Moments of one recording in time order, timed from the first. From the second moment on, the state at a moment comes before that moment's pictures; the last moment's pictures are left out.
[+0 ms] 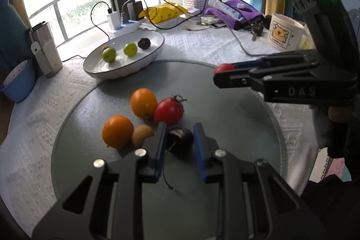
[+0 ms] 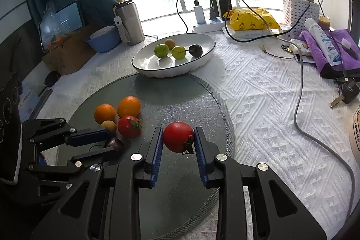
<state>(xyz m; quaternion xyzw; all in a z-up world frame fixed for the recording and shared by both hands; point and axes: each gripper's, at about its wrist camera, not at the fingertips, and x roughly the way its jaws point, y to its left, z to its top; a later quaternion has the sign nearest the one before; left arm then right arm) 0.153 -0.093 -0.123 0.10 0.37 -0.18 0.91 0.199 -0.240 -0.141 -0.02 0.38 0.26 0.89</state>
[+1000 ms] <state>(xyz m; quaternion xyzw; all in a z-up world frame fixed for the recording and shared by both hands) 0.165 -0.083 -0.134 0.07 0.40 -0.17 0.90 0.202 -0.236 -0.136 -0.02 0.38 0.26 0.89</state>
